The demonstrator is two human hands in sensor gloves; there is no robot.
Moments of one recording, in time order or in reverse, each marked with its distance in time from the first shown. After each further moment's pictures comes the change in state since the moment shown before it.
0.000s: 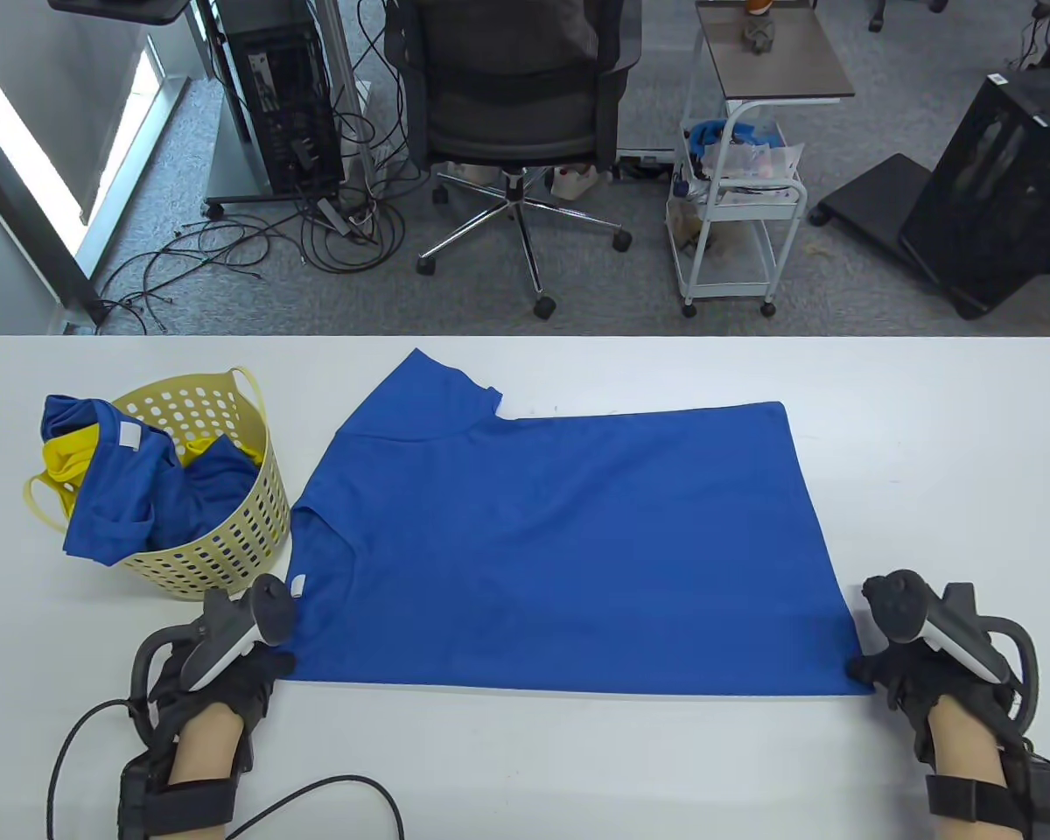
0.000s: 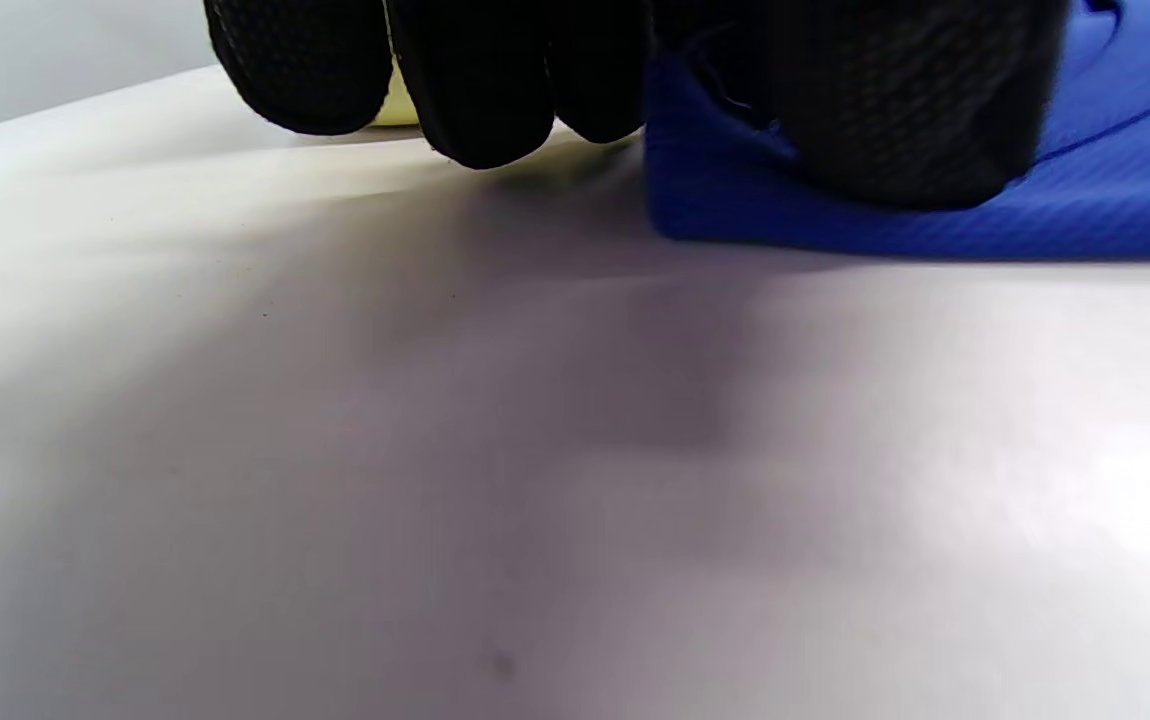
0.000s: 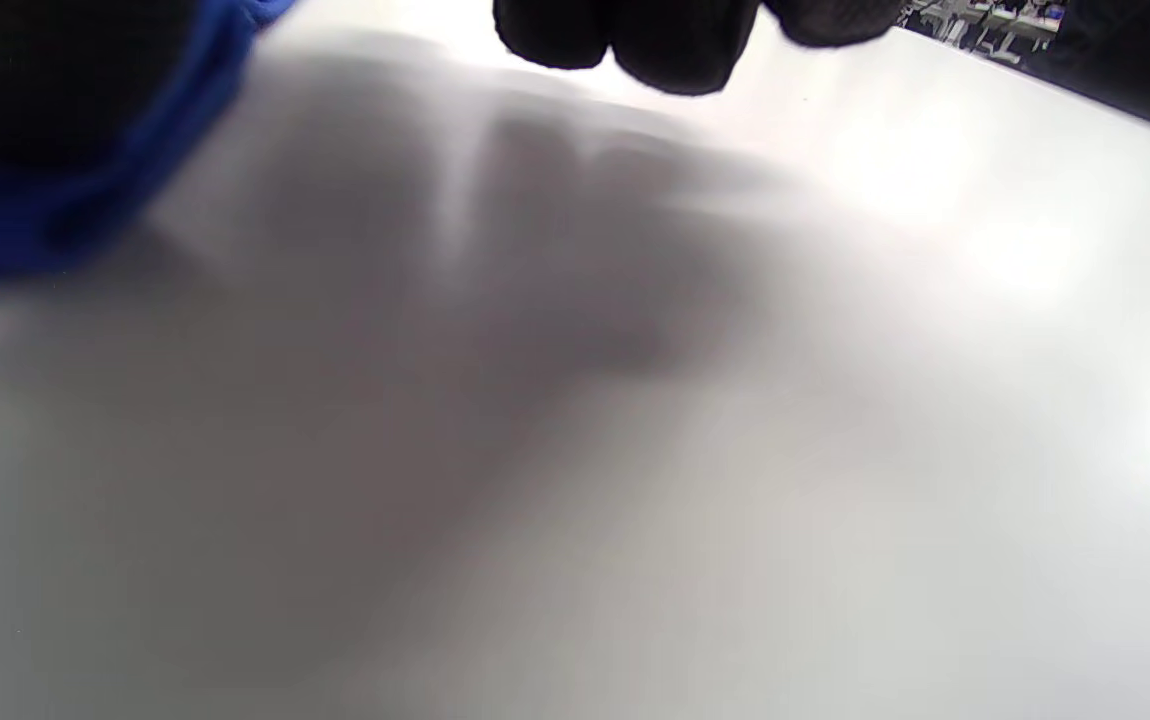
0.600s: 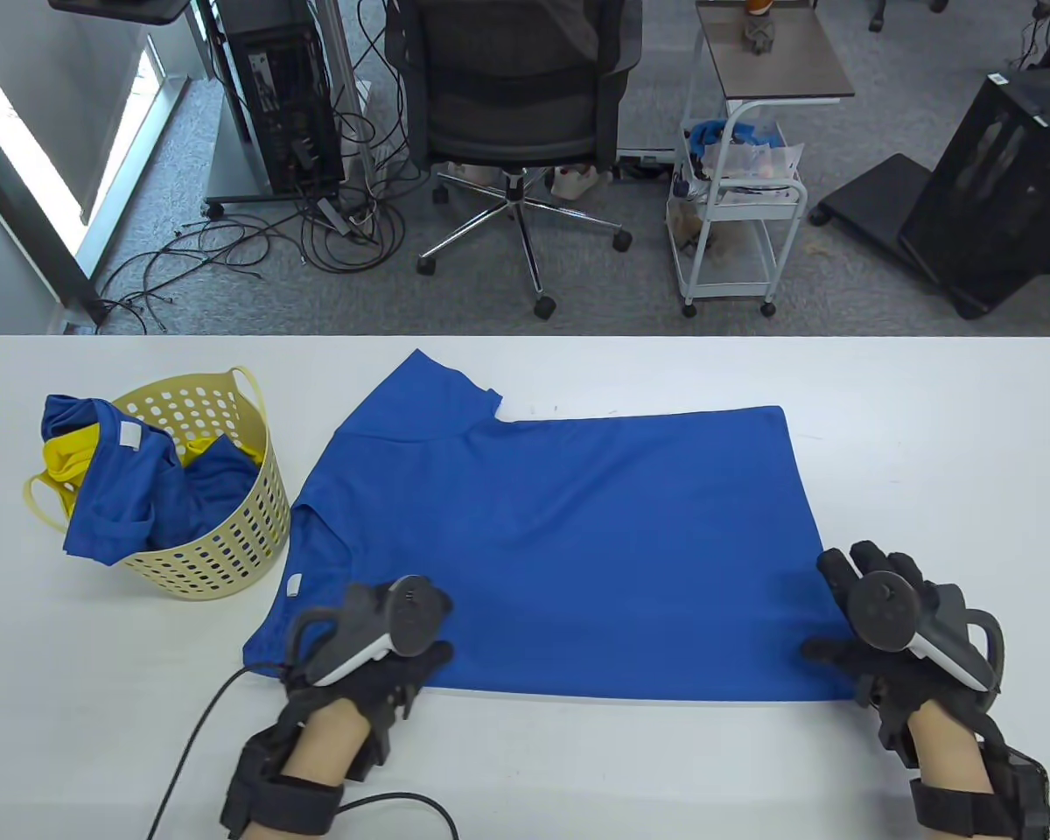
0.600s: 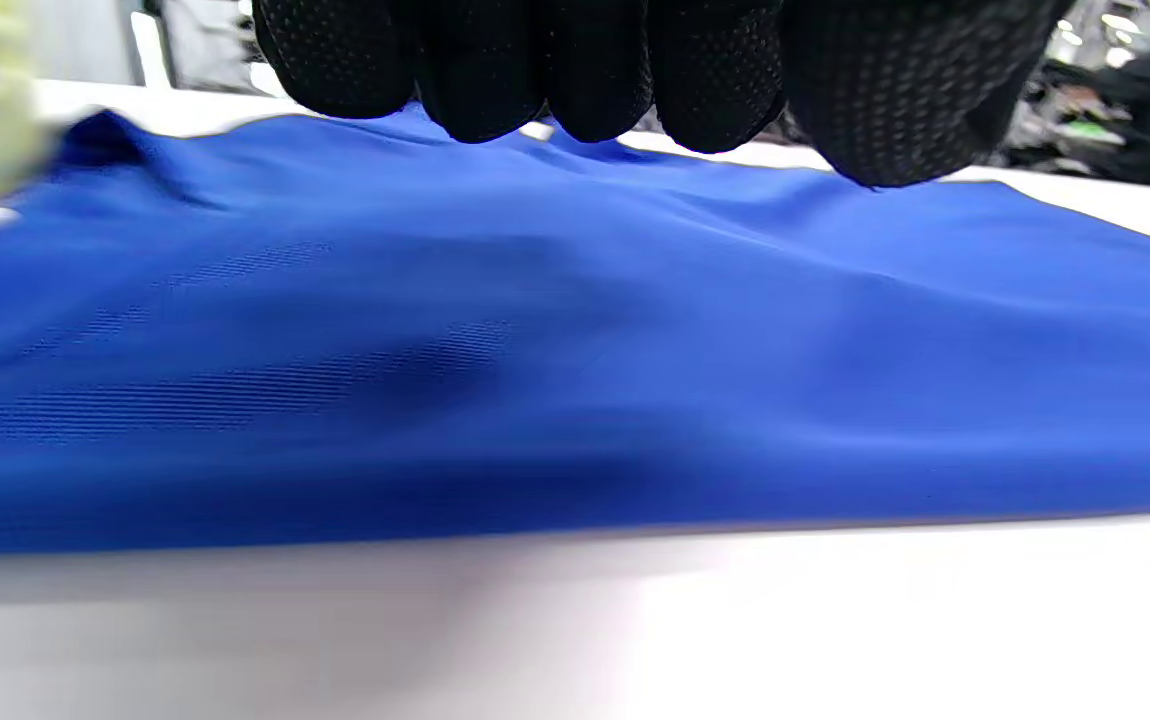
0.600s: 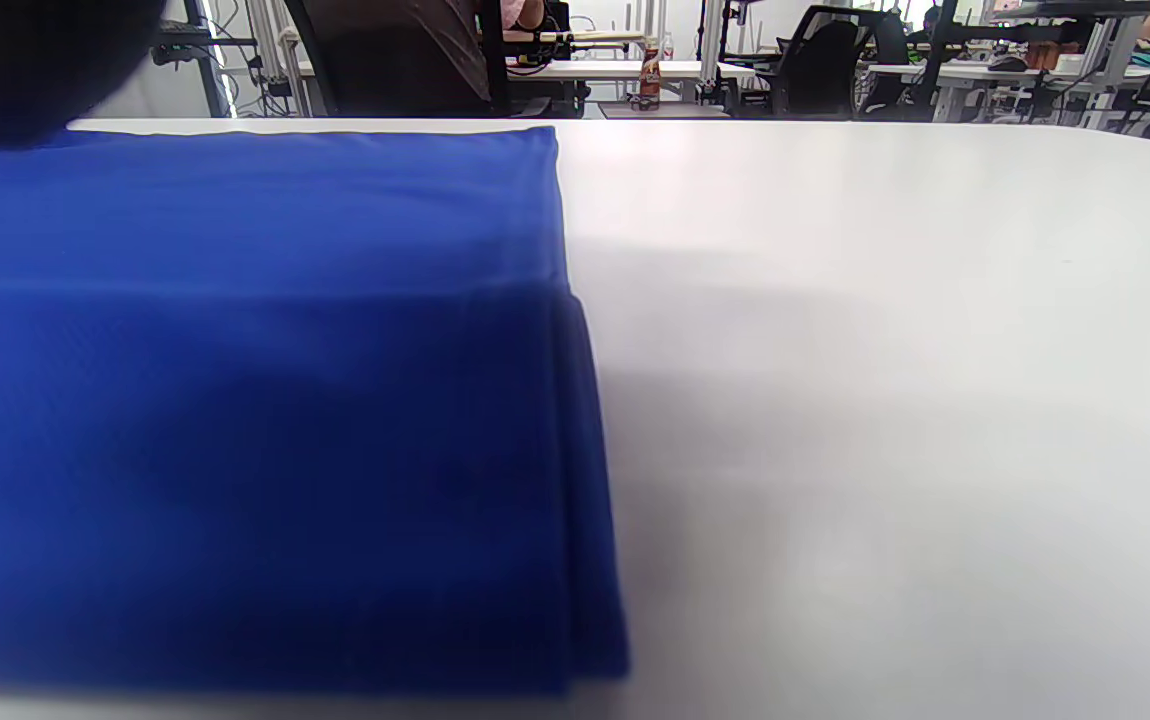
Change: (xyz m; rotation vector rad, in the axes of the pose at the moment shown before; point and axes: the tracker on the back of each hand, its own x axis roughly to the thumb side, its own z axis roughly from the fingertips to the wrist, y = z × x) left_hand 0.176 0.040 0.067 0.081 -0.501 0.061; right_hand 0.032 -0.032 0.029 -0.227 -0.219 -0.180
